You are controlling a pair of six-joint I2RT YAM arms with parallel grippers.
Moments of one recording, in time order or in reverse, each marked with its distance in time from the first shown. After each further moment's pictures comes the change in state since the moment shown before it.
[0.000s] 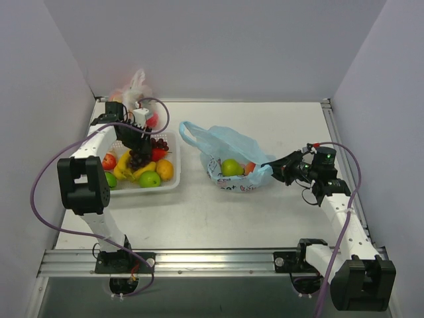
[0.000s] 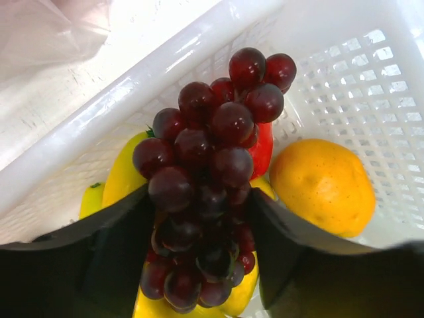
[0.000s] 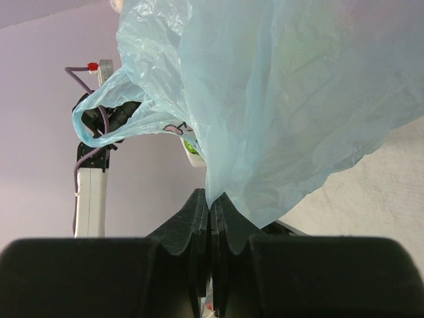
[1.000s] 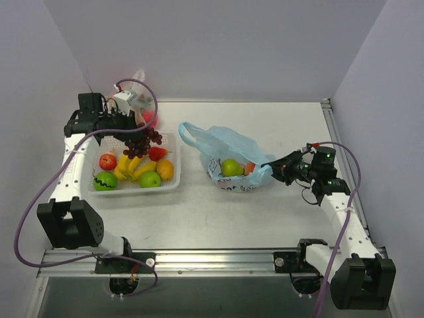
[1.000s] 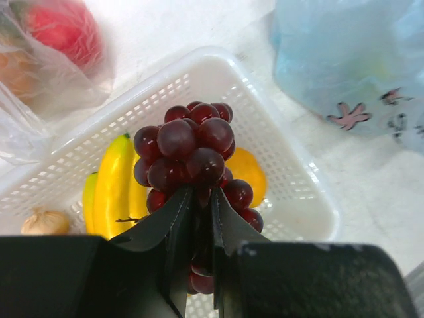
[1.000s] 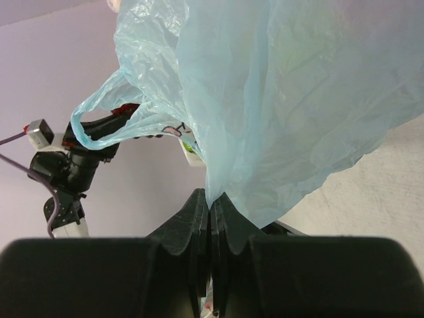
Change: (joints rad) left arm 0.040 -0.335 0.012 -0.077 0.146 -0.095; right arm 0.000 0.011 0.005 -0.004 -0.001 -0.011
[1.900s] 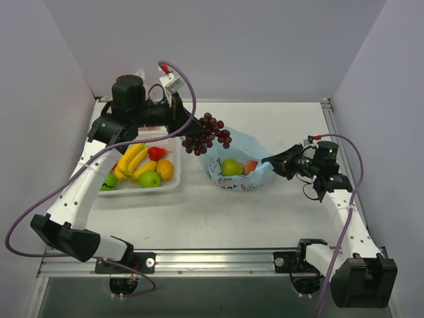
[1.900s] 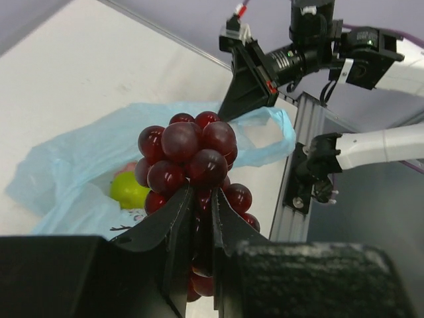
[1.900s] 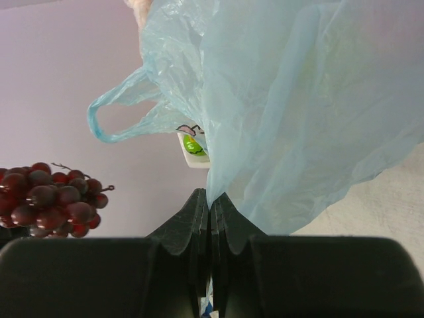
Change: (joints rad) left arm -0.475 -0.093 0.239 0.201 0.295 -0.447; right arm 0.009 0.014 0.064 0.000 0.000 -0.046
